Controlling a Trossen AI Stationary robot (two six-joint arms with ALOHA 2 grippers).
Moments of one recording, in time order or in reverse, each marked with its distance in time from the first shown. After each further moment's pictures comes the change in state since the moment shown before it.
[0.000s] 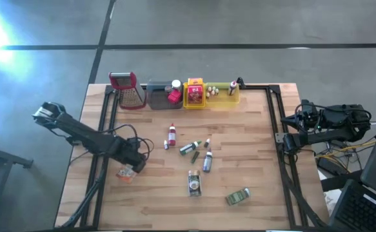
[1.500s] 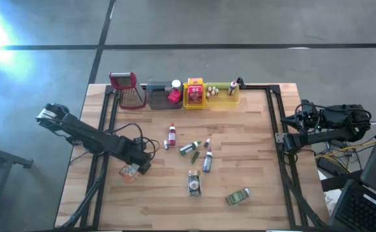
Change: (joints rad) left arm 0.038 0.072 0.028 0.101 0.014 0.083; right arm 0.000 0.000 0.000 0.000 0.000 0.000
